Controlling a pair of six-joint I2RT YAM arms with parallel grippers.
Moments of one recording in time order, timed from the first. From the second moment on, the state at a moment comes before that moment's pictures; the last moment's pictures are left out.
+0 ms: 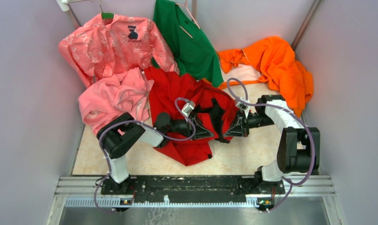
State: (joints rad) left arm -0.82 1.86 0.65 1.51 0.83 -0.77; right arm 0.02 1.47 0.98 -1.49 -1.36 -1.60
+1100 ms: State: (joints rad) left arm -0.82 1.86 0.64 1.51 0.82 -0.77; right arm 0.02 1.47 0.98 -1.49 -1.36 -1.60
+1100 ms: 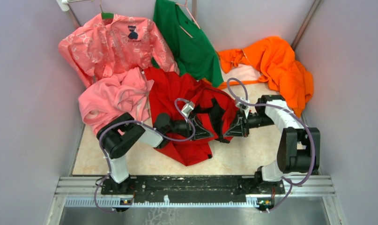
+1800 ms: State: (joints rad) left arm -0.82 1.87 0.65 1.51 0.82 -0.77; right arm 0.03 1.47 0.97 -1.49 -1.36 -1.59
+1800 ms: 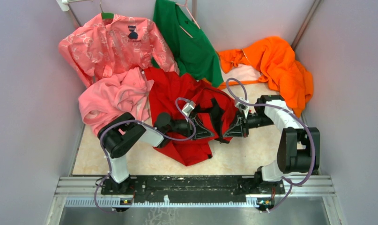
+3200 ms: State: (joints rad) left arm -0.81 1.83 0.62 1.51 0.79 -0.80; right arm 0.03 1.45 0.98 -1.49 -1.36 -1.59
